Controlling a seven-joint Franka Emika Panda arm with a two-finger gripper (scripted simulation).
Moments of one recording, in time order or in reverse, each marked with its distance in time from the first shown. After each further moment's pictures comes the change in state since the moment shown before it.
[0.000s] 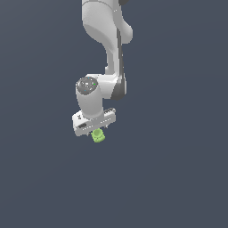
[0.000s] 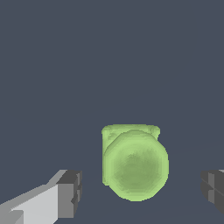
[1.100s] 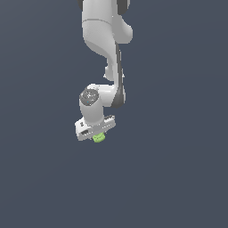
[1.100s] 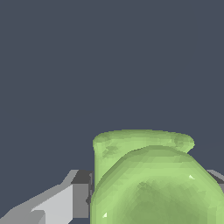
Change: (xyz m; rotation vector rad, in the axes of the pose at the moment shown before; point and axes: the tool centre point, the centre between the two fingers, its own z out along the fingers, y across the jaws) arm -0.001 0.001 0.050 0.000 0.000 -0.006
